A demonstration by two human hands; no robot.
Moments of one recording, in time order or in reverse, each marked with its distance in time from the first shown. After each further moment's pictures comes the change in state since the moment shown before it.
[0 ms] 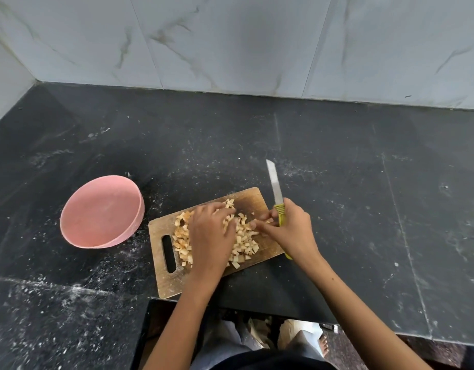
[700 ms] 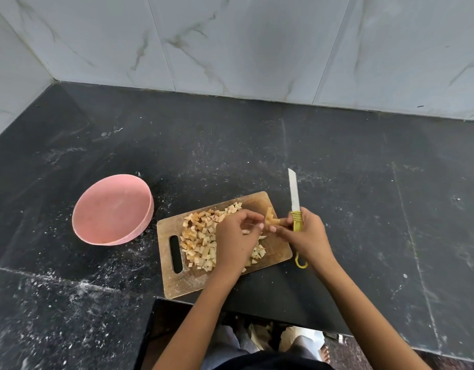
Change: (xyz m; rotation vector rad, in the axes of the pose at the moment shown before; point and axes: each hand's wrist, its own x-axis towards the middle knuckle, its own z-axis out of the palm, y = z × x) left_hand 0.001 0.025 0.003 -0.539 -0.155 -0.223; right_hand 0.005 0.012 -0.008 0.111 -0.002 0.142
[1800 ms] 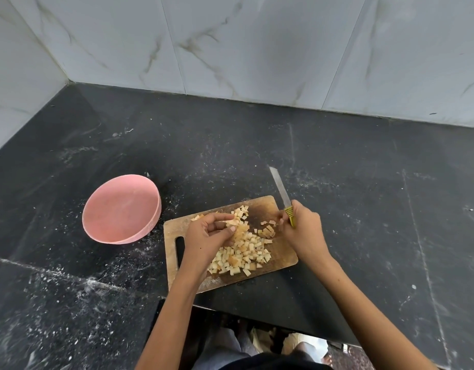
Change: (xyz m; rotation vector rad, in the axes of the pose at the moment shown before) left_hand 0.004 -0.017 -0.058 -0.345 -0.011 -0.265; right_hand 0.019 -0.009 0.014 -0.345 0.027 -0.245
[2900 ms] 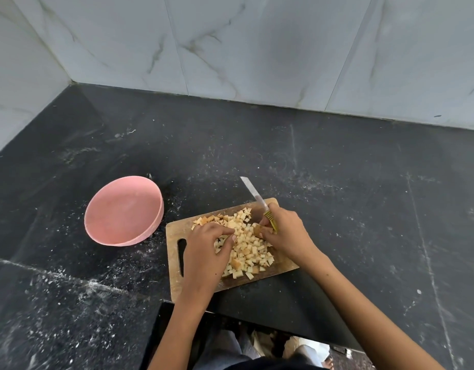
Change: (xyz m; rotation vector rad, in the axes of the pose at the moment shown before) left_hand -0.014 -0.016 -0.003 0.691 0.176 0.404; right_hand 0.009 -0.015 0.018 -0.237 -0.246 -0.159
